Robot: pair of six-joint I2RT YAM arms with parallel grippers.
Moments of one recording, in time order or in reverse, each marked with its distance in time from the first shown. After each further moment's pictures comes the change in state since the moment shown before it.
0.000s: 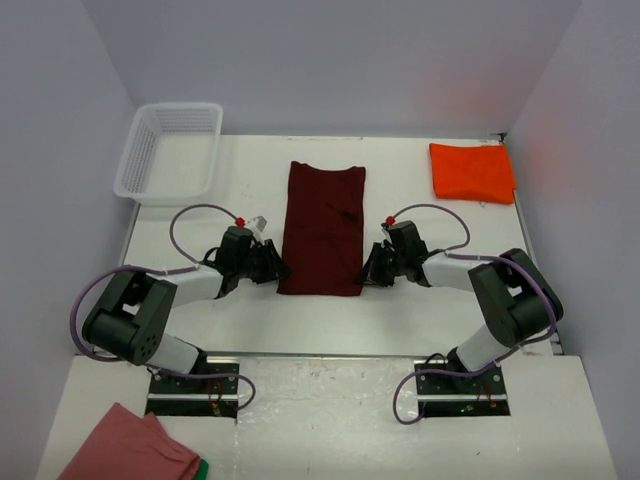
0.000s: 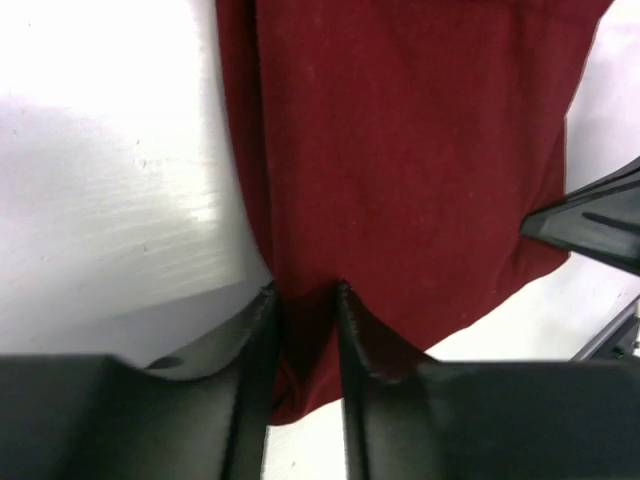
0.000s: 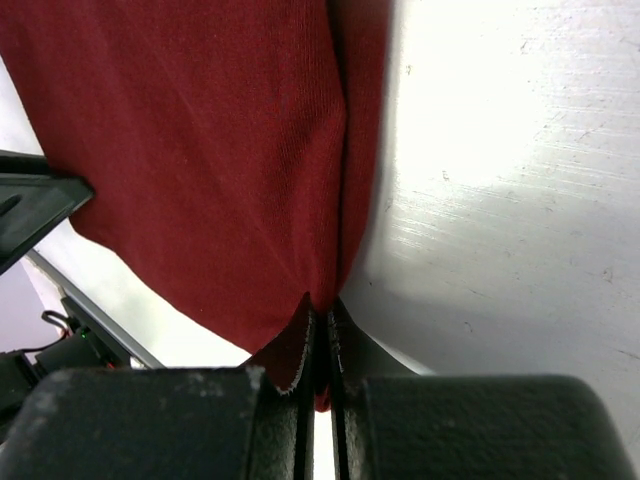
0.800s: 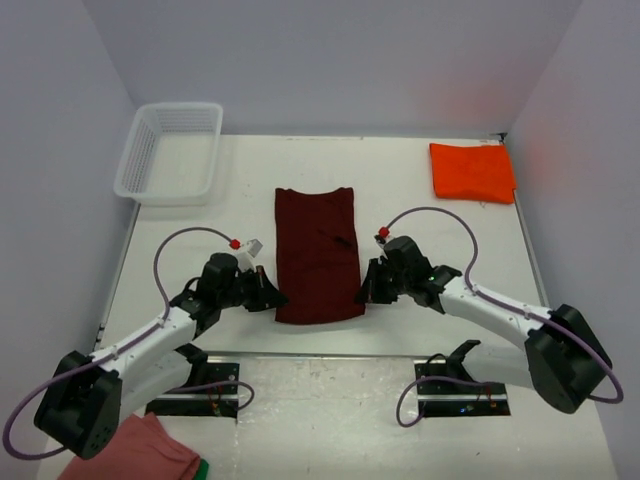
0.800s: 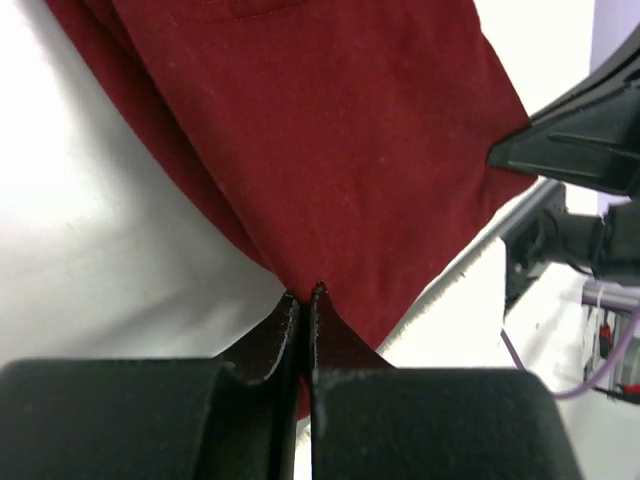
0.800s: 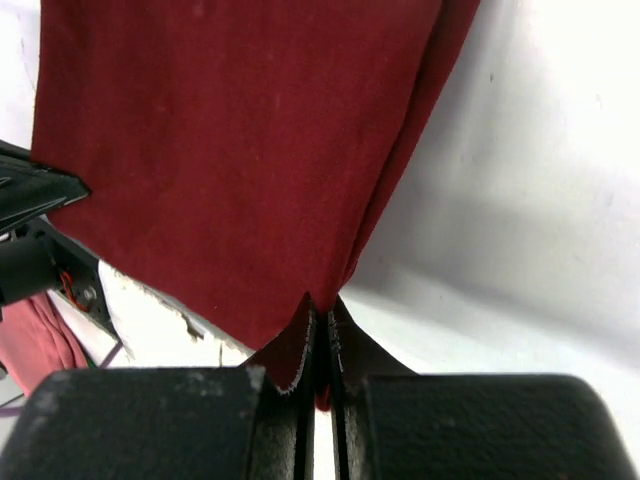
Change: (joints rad) left arm -0.073 -0.501 -0.203 -0.204 0.130 -0.048; right arm 0.202 -0.377 -0.047 -0.280 0.138 -0.034
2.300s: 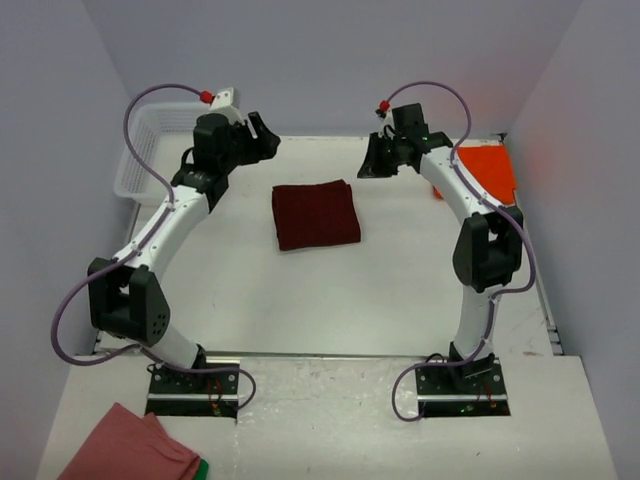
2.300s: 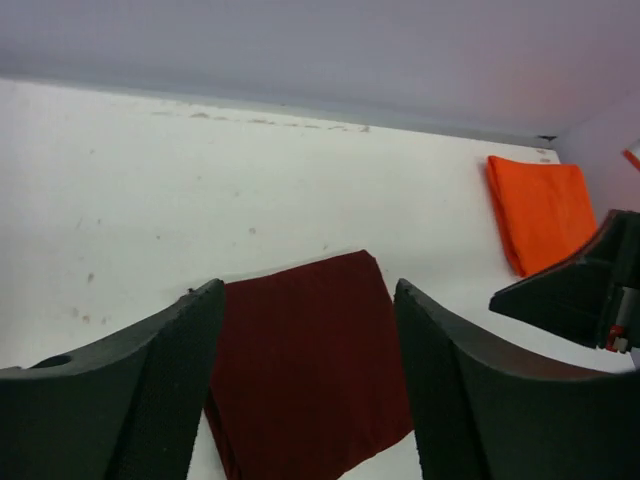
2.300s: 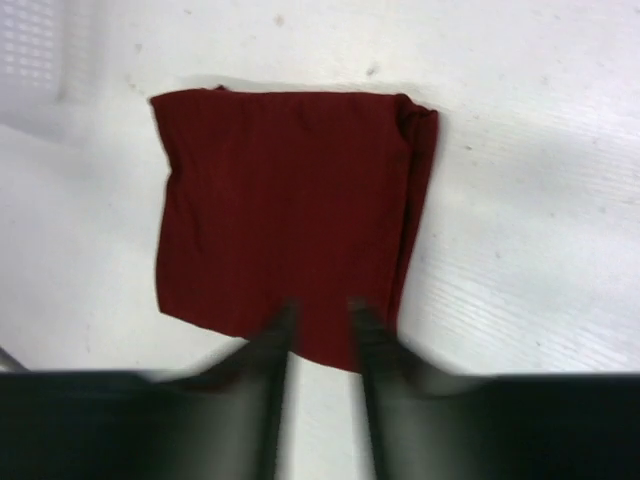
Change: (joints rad) left arm 0.229 0.637 1.089 -0.111 -0.368 0.249; right arm -0.373 0.818 1.301 -0.456 -0.068 -0.424
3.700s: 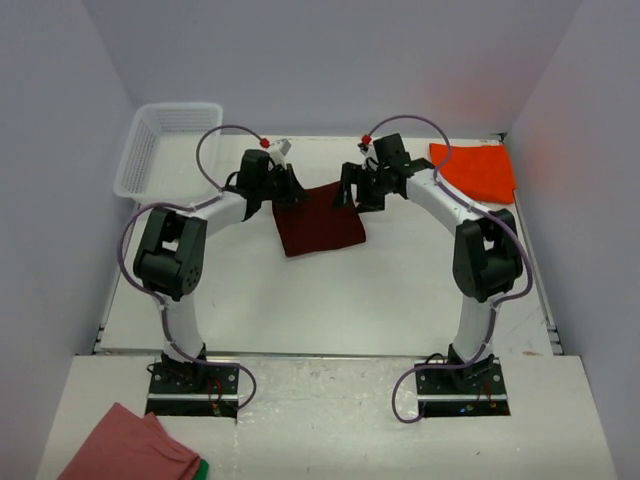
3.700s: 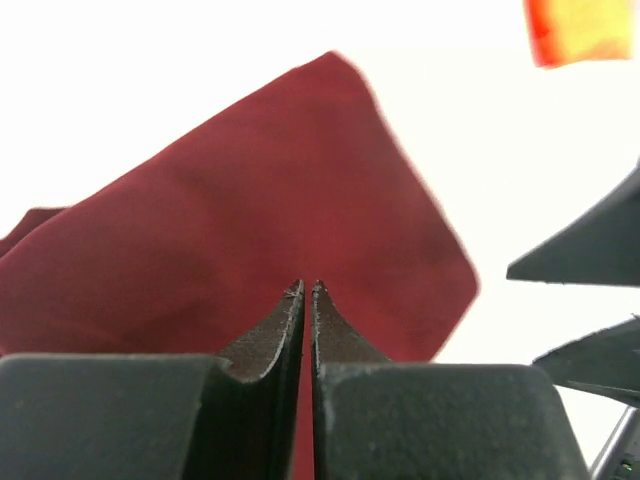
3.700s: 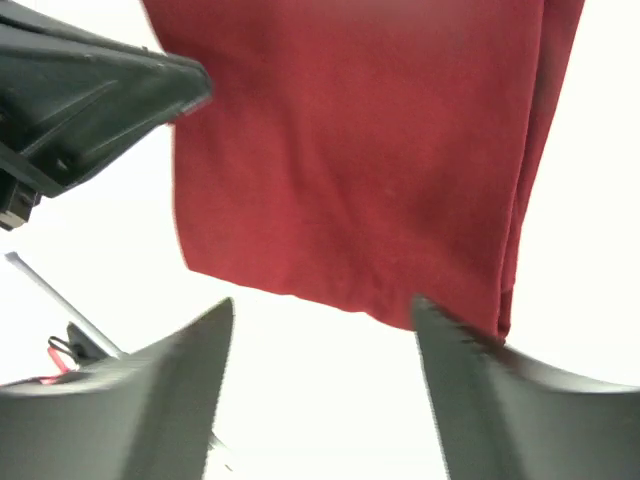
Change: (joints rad) left arm -0.078 0.377 -0.111 0.222 0.363 -0.009; right arm 0.096 -0.065 -0.317 0.135 -0.101 0.119
